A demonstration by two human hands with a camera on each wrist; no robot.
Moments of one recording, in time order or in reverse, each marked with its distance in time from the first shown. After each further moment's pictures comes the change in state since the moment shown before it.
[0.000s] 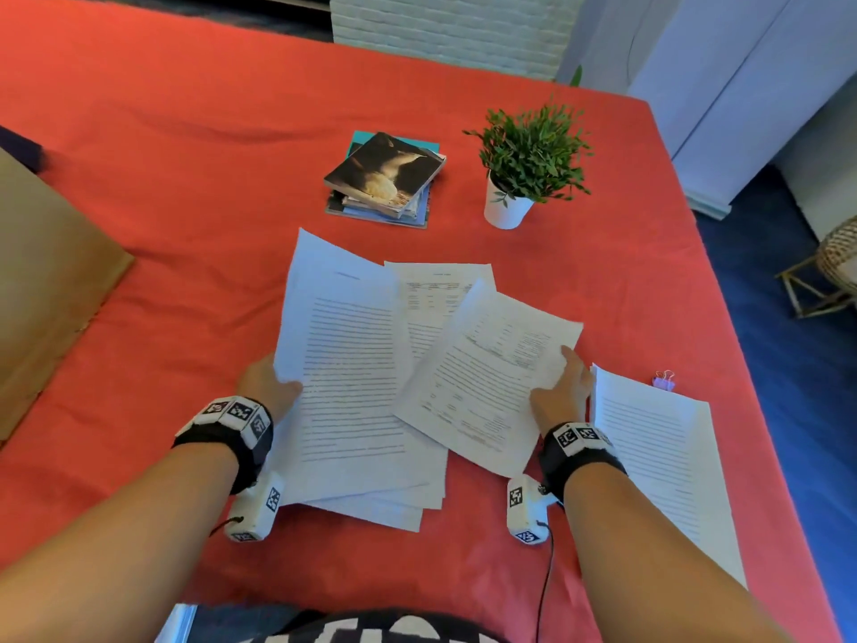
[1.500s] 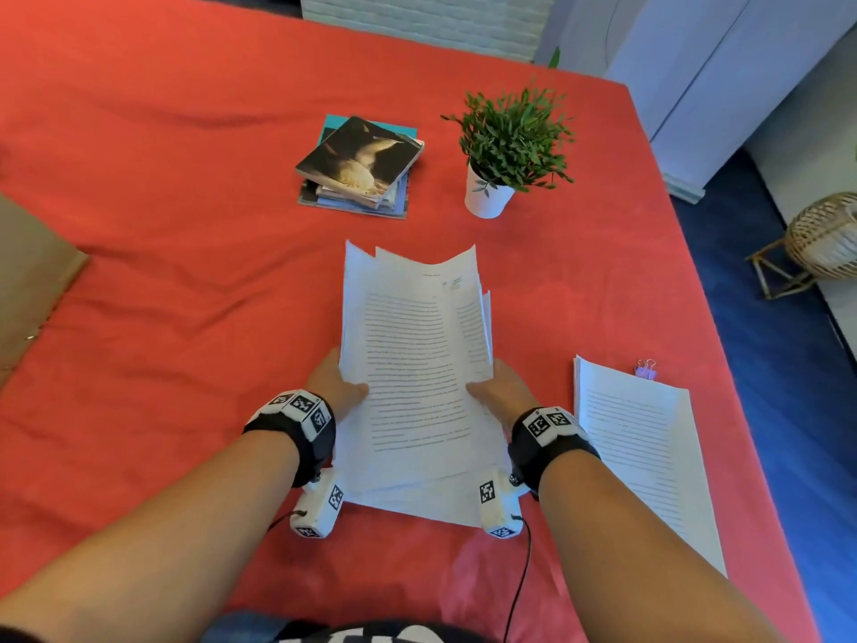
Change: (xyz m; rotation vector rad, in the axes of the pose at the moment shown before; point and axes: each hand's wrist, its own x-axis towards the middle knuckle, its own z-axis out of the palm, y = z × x) left_hand -0.004 0.043 0.075 -0.181 -0.329 0.000; right_hand -0.004 -0.020 0.030 0.096 -0.546 0.098
